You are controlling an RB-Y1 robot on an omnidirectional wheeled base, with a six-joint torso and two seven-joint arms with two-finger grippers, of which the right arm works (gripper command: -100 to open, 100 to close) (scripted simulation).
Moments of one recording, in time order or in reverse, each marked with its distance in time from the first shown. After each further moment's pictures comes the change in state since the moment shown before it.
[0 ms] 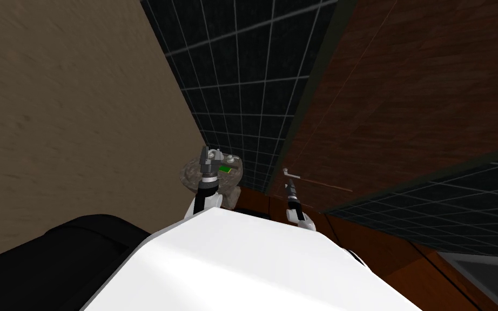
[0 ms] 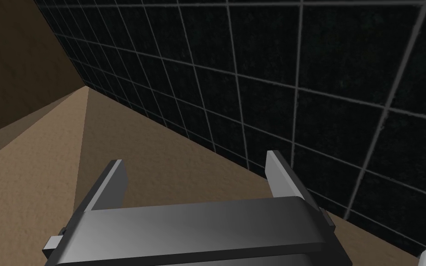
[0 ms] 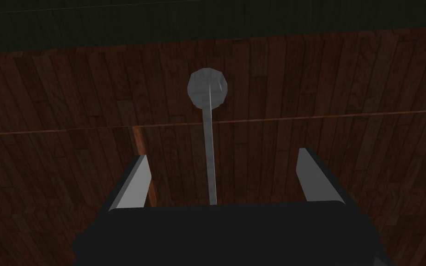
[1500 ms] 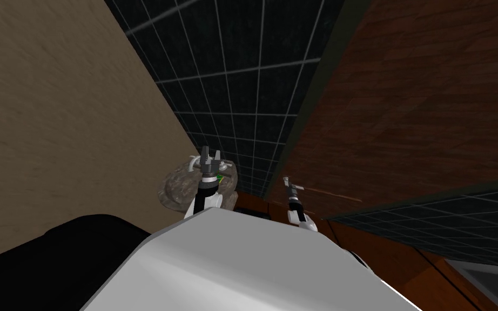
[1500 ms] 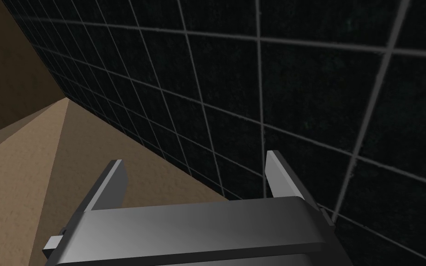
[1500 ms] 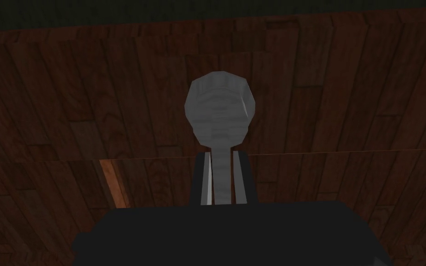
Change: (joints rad) arm 0.000 -0.006 -0.039 0.024 0.051 -0.016 -0.027
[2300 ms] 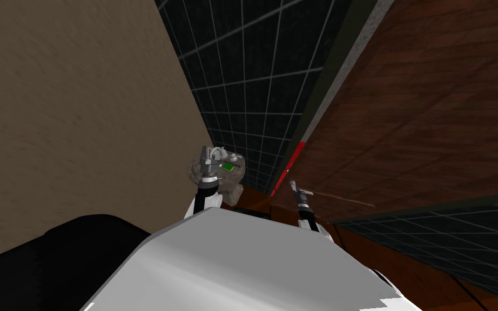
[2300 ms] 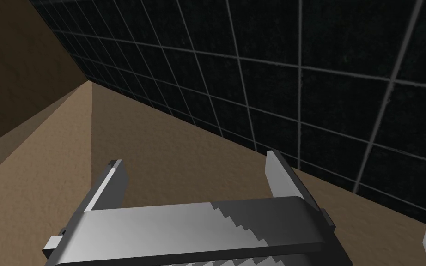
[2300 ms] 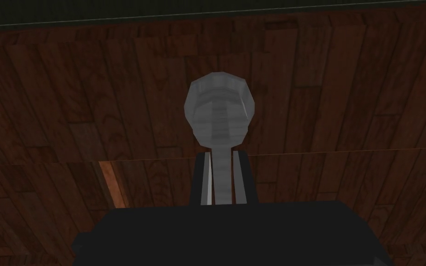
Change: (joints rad) arm 0.088 -0.109 0.024 -0.021 0.014 -0.067 -0.121
